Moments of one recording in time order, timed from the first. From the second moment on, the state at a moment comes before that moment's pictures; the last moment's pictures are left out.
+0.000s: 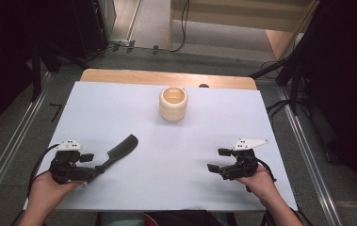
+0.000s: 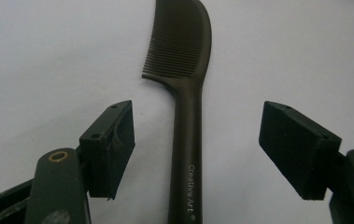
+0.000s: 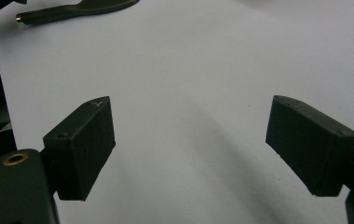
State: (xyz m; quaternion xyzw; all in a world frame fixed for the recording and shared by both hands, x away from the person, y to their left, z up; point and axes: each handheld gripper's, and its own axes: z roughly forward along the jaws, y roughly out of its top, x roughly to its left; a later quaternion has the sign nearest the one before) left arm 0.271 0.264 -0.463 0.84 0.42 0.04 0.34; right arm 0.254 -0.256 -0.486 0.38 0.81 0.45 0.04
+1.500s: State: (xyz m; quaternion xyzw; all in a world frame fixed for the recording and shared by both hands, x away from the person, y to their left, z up) left arm 0.271 0.229 -0.472 0.91 0.37 0.08 0.16; right arm 0.249 -0.257 -0.488 0.39 0.81 0.44 0.03
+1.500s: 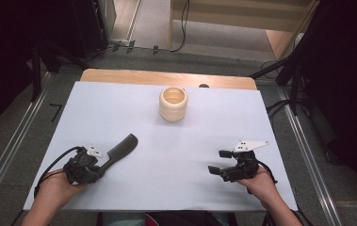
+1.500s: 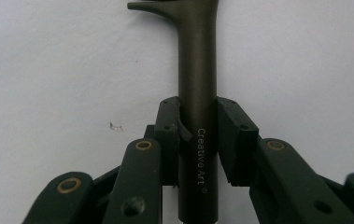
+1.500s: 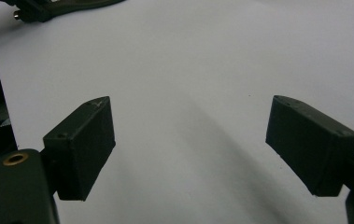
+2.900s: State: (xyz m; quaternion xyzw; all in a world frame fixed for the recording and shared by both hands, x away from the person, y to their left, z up) left arm 0.287 0.214 -0.437 0.84 0.37 0.01 0.40; right arm 0.240 -0.257 -0.484 0.38 0.80 0.46 0.05
